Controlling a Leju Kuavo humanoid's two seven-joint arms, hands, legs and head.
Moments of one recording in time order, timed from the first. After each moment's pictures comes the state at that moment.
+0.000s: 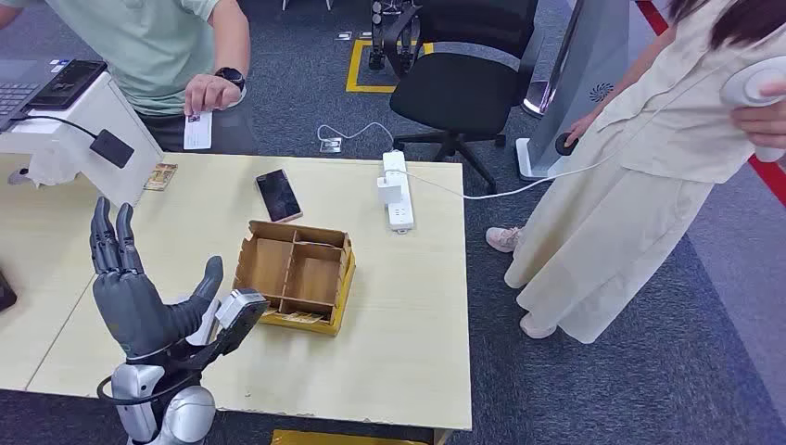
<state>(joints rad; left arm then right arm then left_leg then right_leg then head) 0.05 -0.13 -0.02 -1.81 -1.06 0.67 -0.23 -0.04 0.31 -0.97 -0.37 1.11 -0.50 -0.35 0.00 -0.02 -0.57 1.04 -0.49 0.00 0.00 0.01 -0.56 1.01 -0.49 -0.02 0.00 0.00</state>
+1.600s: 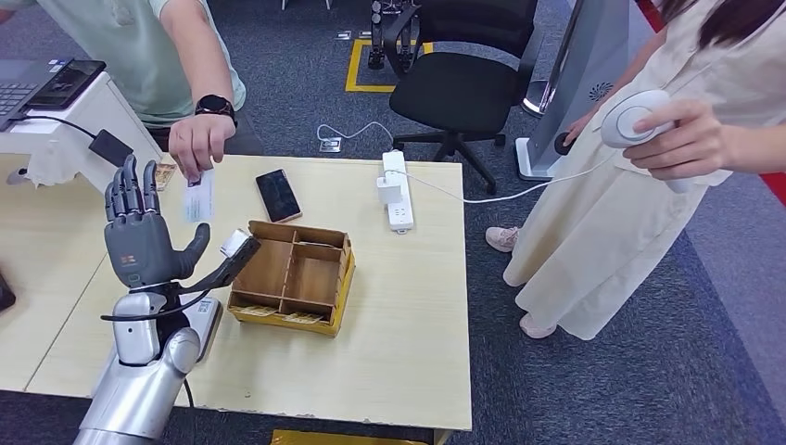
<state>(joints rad) -0.25 0.15 -0.10 -1.41 -1.23 0.64 0.11 -0.06 0.29 -0.87 -0.31 1.13 -0.50 -0.30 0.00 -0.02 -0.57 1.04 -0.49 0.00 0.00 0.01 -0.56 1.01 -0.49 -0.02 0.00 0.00</state>
